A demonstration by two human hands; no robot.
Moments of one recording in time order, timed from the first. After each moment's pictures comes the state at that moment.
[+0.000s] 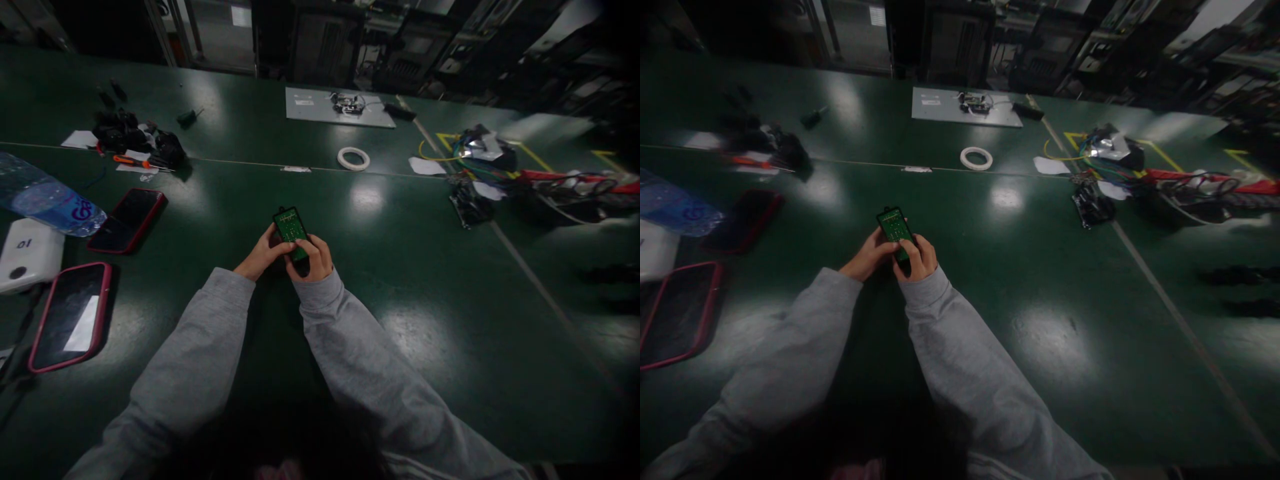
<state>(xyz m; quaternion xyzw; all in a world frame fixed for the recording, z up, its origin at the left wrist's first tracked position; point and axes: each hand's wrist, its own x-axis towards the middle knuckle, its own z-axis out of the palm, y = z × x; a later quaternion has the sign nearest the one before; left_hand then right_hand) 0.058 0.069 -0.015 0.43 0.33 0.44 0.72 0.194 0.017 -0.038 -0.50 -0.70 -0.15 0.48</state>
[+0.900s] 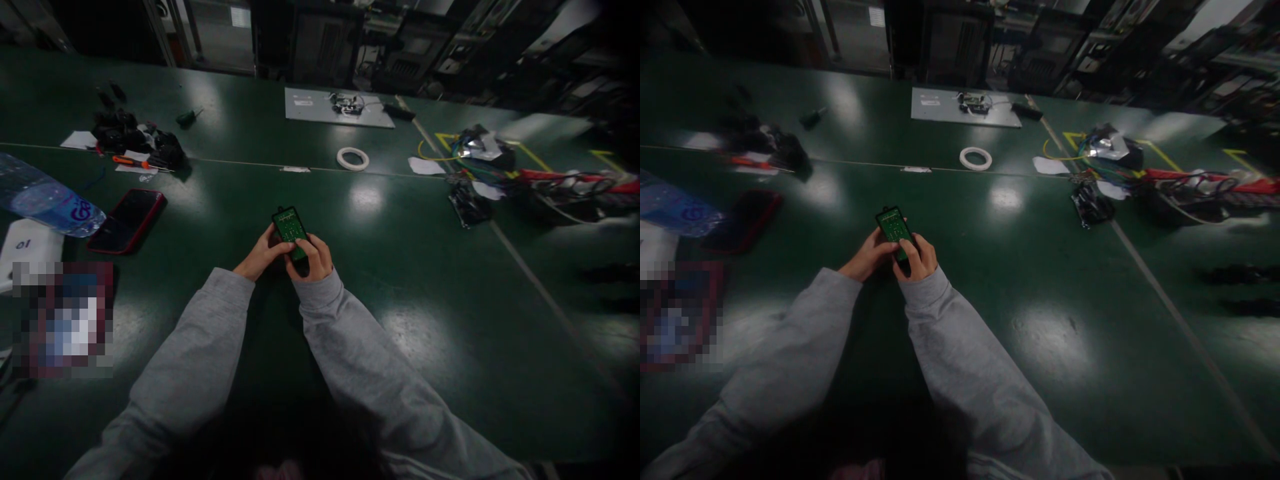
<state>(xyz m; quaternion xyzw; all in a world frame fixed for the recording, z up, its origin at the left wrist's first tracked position) 0.057 0.073 -0.023 0.43 0.33 0.43 0.72 0.197 0.018 -0.041 -0.49 -0.70 -0.15 0.49</state>
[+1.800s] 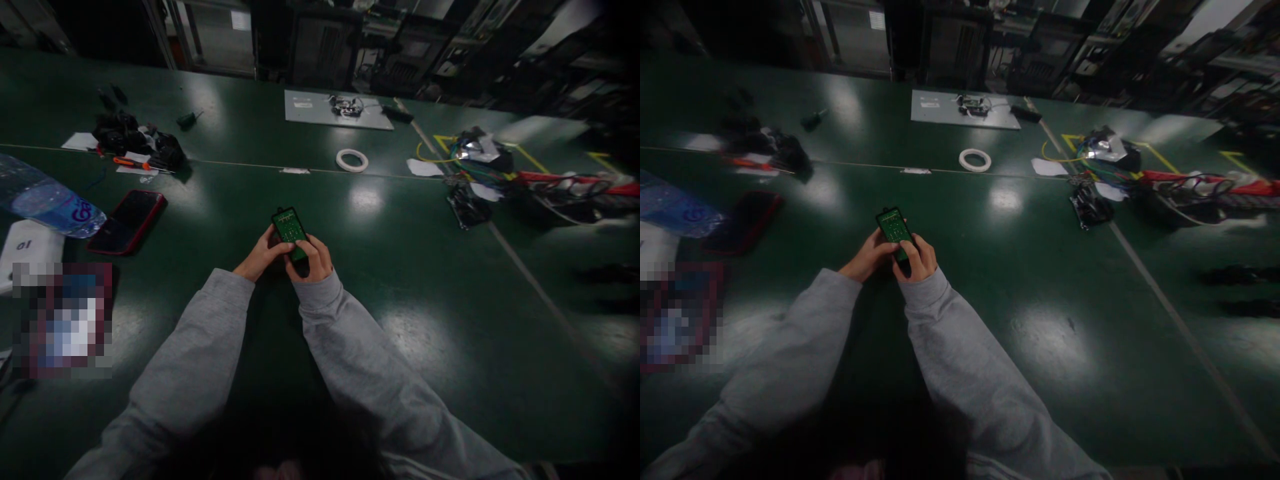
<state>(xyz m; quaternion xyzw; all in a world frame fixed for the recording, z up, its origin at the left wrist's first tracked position) 0.058 0.072 -0.020 0.42 0.33 0.43 0.73 0.196 0.018 -0.041 -0.49 -0.70 -0.15 0.50</state>
